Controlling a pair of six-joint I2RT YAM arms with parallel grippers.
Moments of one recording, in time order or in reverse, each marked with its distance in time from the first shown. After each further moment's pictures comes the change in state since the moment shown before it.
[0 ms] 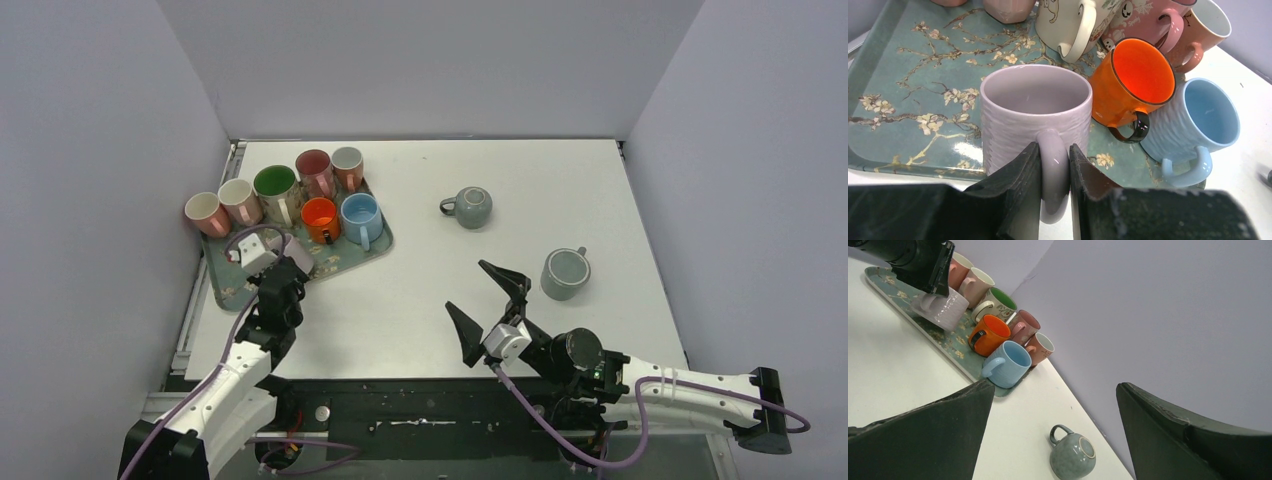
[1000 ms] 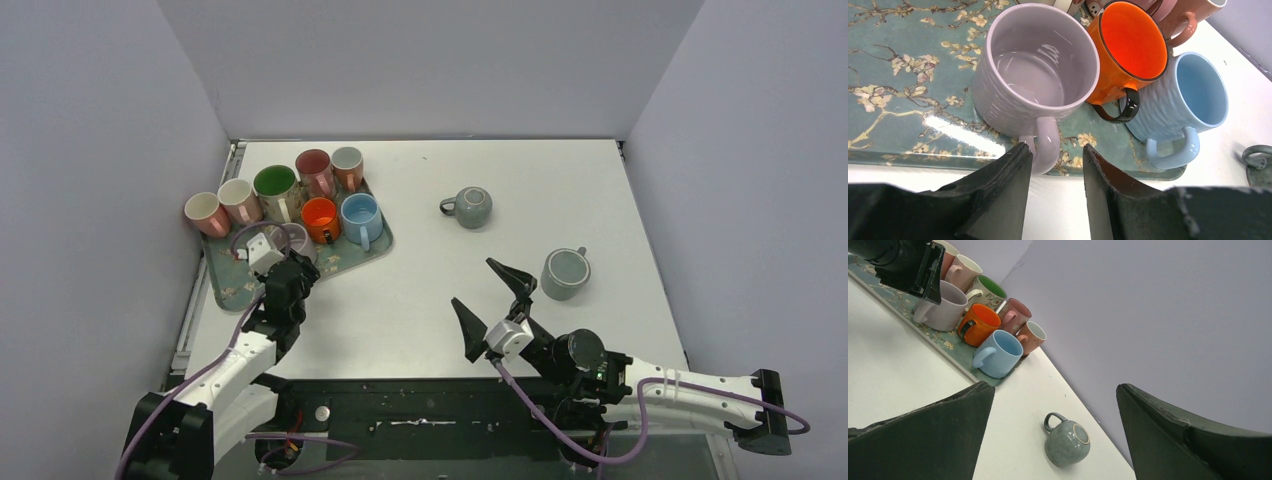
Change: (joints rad) left arm 0.008 0.129 0.000 0.052 0.114 -0.126; right arm 0.000 -0.026 -0.007 -0.026 0.068 -0.001
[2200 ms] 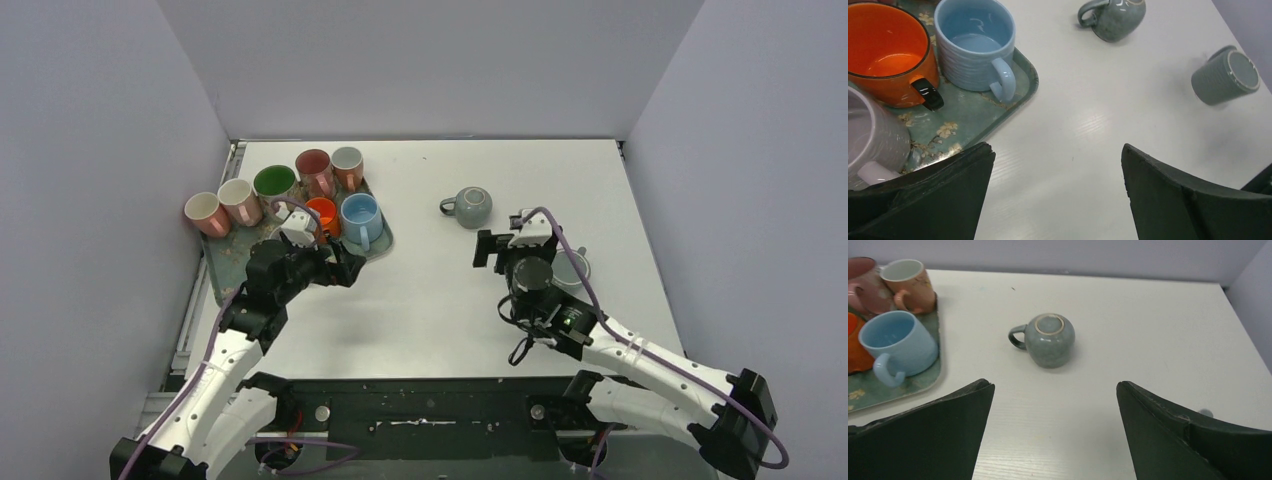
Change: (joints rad) left arm 0.001 -0.124 0.265 -0.298 0.749 0.354; right arm -0.398 0.366 0.273 -0.233 0.396 0.864
